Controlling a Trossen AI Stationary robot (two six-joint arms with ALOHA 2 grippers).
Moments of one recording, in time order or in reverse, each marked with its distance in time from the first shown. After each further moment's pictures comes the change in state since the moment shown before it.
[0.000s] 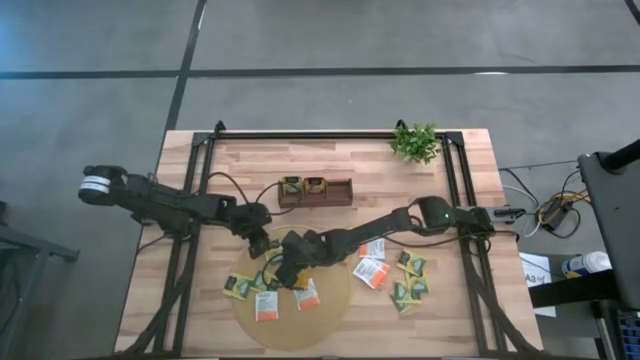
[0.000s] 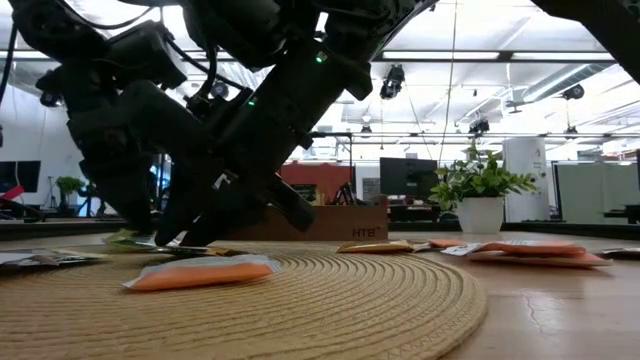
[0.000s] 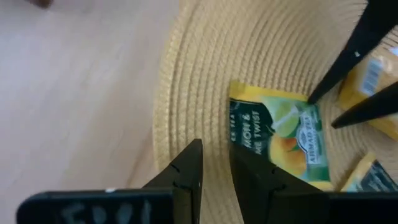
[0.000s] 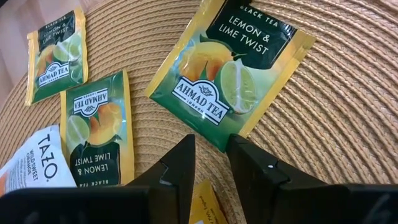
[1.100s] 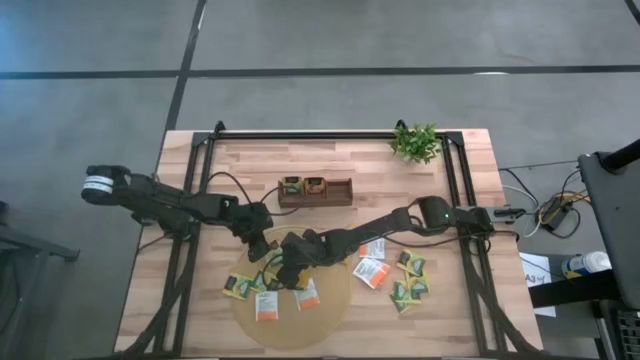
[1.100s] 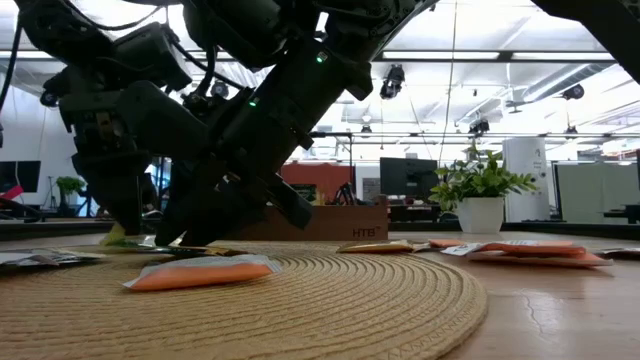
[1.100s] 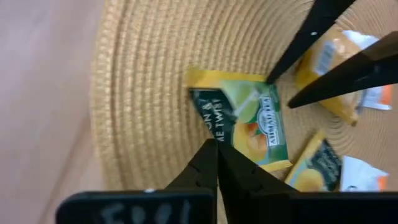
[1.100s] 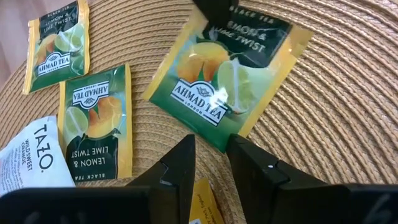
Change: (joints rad) left arm 0.006 0.031 0.018 0.004 0.143 -0.030; right arm 0.000 0.000 -0.001 0.000 -0.002 -0.060
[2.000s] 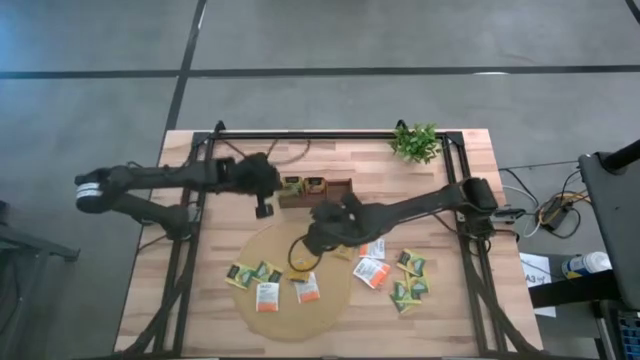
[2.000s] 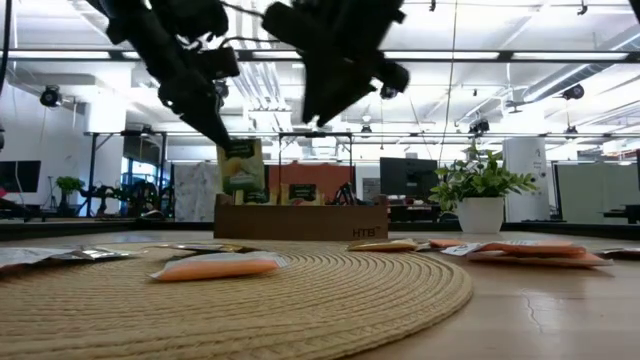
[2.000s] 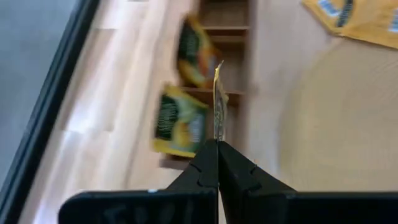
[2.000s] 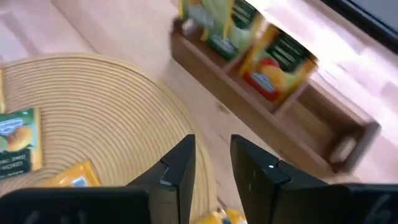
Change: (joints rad) left arm 0.309 -0.075 0.364 -0.265 -0.334 0.749; right arm 0.000 -0.431 -0.101 -0.537 0.425 0.055
